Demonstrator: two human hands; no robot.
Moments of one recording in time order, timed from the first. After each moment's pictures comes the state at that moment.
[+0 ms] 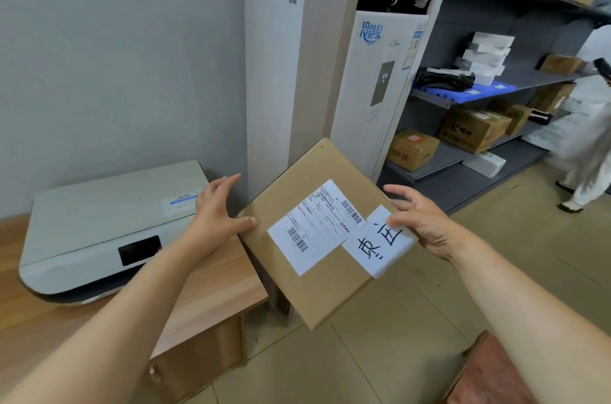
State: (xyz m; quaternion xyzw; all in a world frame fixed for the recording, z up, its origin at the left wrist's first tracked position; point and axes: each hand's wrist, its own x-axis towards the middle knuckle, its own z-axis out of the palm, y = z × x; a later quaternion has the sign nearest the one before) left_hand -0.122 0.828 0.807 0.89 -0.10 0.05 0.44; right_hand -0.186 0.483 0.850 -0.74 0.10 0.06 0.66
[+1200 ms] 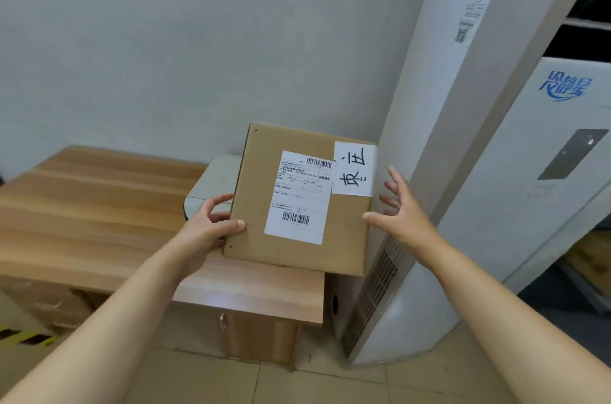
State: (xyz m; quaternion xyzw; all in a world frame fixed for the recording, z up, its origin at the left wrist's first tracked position) left_hand -0.208 0.896 0.819 0.64 0.20 0.09 0.73; right_hand -0.050 0.601 0.867 -0.80 -0.23 0.10 0.55
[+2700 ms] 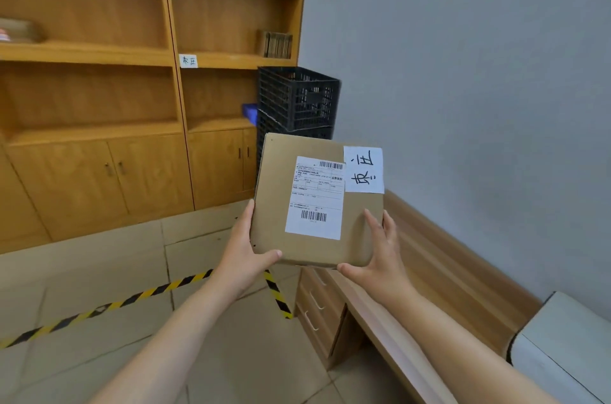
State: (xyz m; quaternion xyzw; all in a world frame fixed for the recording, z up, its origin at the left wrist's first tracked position) left_hand -0.629 1.220 0.837 0.64 0.49 0.44 0.40; right_hand -0.391 1.181 0.843 -0.63 -0.65 0.16 0.39
